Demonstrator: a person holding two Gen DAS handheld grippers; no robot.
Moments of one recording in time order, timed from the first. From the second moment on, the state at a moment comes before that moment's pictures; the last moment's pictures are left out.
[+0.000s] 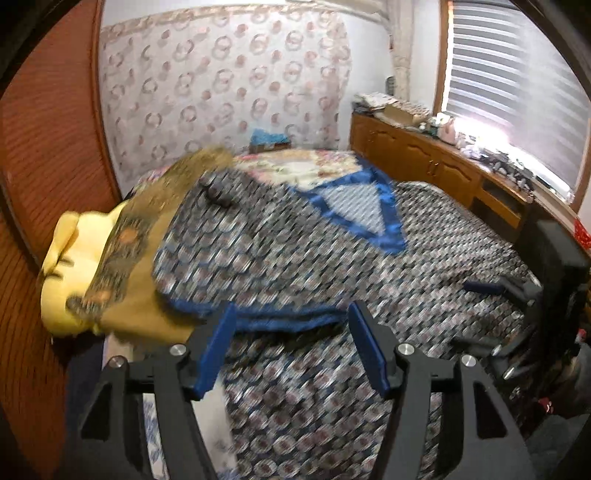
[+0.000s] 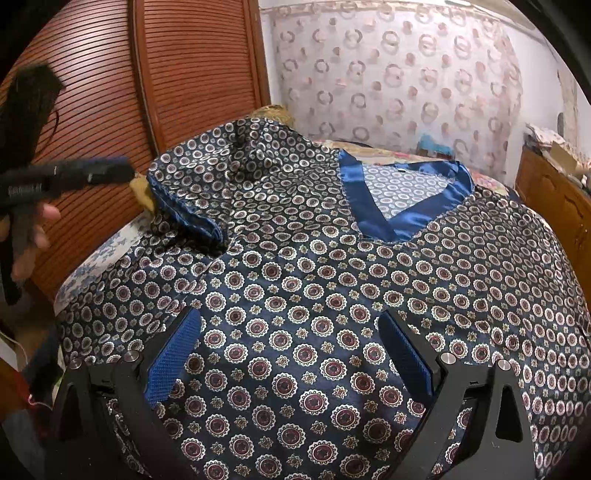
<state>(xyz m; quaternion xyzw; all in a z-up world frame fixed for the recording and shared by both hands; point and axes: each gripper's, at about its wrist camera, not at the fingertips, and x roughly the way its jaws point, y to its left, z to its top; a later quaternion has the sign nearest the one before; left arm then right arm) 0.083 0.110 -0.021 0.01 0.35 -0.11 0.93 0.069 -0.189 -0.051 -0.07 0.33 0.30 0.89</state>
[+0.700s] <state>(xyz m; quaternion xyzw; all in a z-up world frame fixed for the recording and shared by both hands) 0.085 0.158 -0.108 -0.01 0.42 -0.04 0.91 0.111 -0.114 0.007 -0.10 0.30 0.40 0.86</state>
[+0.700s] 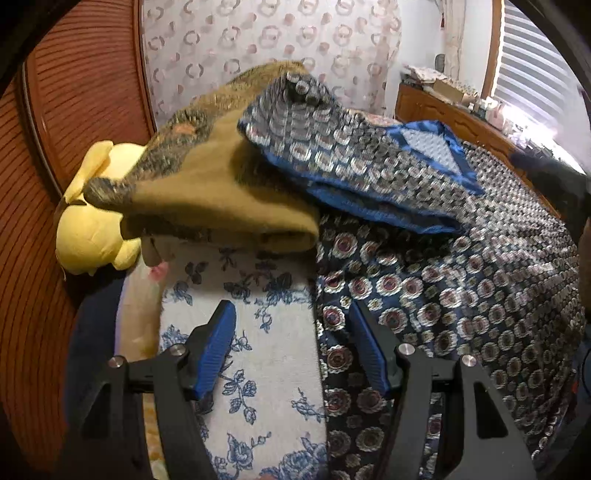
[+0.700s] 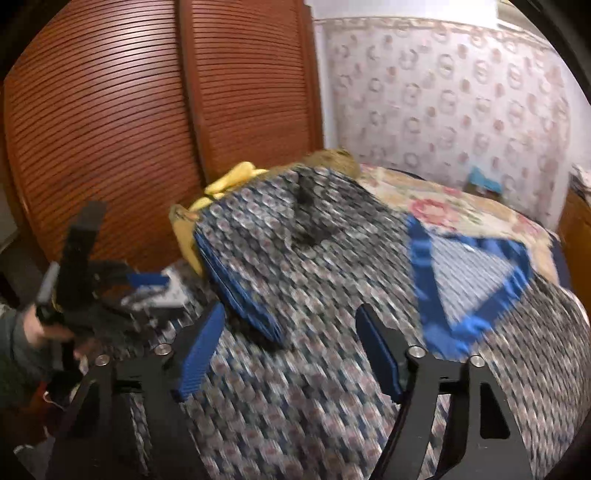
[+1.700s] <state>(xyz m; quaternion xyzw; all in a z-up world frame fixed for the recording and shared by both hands) 0.095 0.164 -0.112 -0.01 0.41 -0.05 0.91 0.161 0.022 -0.040 -0.17 0.36 0.50 0.77</state>
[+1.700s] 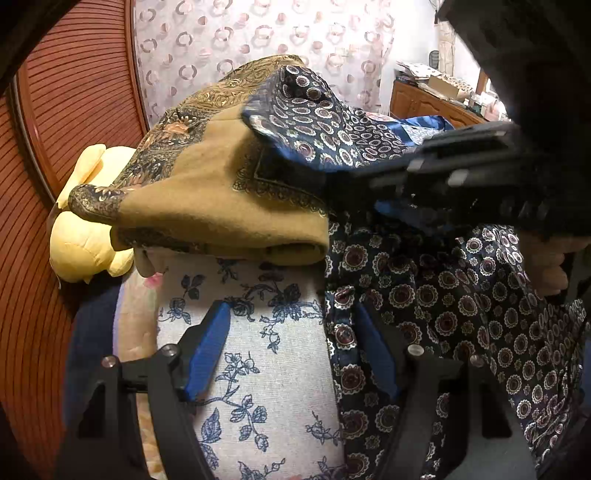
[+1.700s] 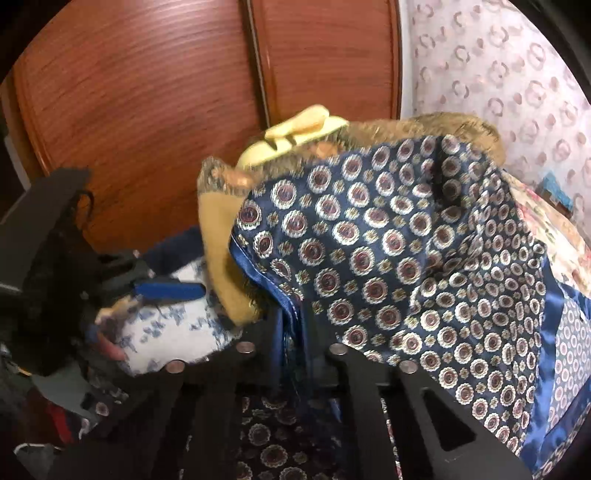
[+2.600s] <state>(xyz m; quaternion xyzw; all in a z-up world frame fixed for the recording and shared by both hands) 0.087 0.161 -0.097 0.00 0.39 -0.05 0.92 0.230 -0.149 -0.020 -0.07 0.37 0.29 0.88</state>
